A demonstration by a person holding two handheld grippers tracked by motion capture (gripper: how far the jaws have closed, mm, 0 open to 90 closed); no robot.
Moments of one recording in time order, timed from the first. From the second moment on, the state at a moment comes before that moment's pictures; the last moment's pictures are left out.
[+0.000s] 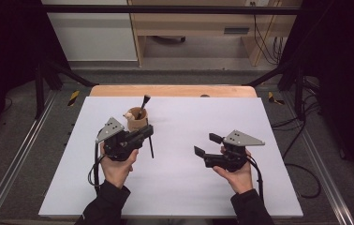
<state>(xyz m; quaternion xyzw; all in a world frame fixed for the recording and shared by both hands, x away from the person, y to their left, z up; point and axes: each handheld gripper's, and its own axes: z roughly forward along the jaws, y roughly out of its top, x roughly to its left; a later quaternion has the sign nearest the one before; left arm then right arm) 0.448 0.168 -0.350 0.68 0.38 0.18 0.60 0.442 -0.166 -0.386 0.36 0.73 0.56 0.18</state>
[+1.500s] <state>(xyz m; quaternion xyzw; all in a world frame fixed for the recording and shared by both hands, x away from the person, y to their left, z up) 0.471 0.205 -0.324 0.68 0.39 0.24 0.57 0.417 -0.244 -0.399 0.41 0.70 0.54 0.23</state>
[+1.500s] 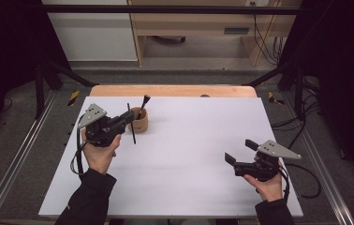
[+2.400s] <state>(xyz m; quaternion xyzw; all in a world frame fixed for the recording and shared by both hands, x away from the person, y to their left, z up) 0.504 0.197 -0.323 0.69 0.38 0.26 0.55 0.412 -0.256 -0.403 0.43 0.69 0.53 0.24</state>
